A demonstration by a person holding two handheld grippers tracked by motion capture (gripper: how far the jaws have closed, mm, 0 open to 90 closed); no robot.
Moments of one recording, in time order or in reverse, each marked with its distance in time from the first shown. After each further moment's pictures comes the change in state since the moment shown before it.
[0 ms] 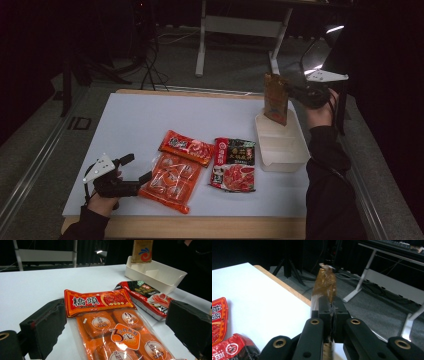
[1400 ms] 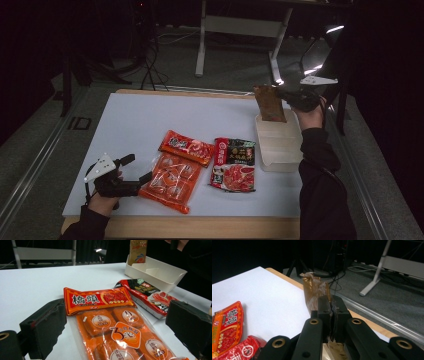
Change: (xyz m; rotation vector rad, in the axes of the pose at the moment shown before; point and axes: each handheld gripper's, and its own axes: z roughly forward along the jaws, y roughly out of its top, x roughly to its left) left arm 0.001 -0.002 0.002 0.011 -0.007 0.006; right arm -0.005 -0.027 0.027 0.026 0.092 0.162
